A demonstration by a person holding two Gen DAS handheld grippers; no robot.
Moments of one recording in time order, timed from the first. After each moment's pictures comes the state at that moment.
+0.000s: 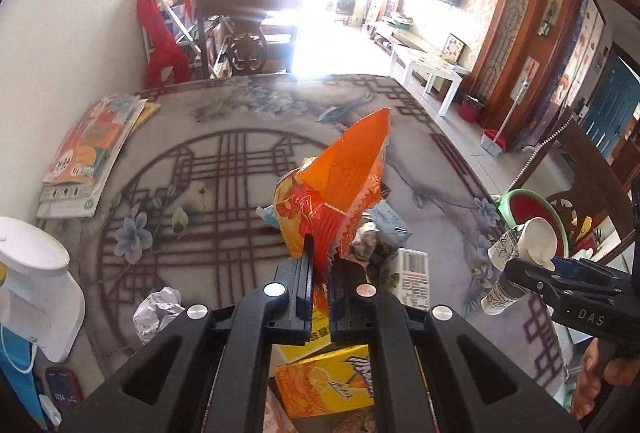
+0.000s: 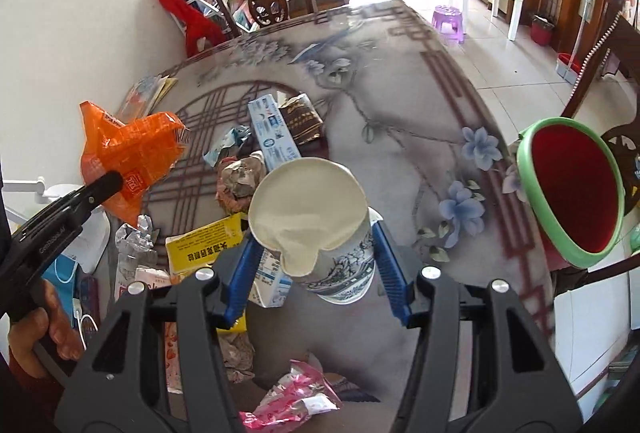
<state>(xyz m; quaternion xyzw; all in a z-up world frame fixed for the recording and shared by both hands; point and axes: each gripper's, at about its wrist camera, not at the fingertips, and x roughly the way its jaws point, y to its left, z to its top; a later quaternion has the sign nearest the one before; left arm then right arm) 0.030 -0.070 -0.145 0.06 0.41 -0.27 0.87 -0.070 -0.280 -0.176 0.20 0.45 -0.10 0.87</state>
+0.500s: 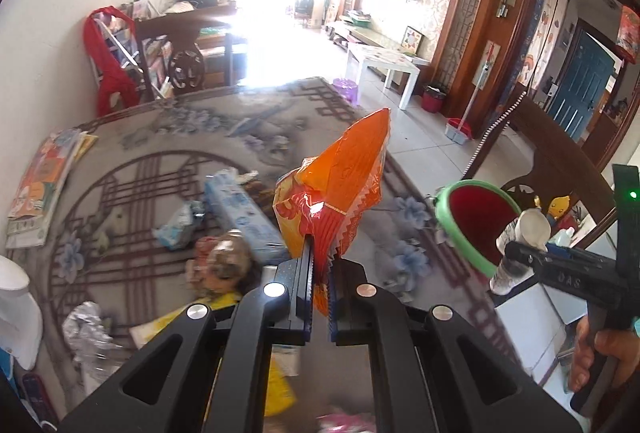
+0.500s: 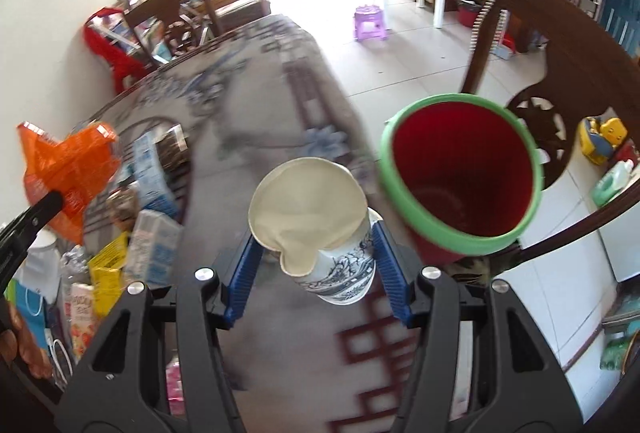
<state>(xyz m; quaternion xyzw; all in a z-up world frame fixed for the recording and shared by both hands) -0.027 -0.187 -0.134 0.08 0.40 -0.33 0.86 -0.153 -0.422 -0.180 0.22 0.43 -0.23 0.84</state>
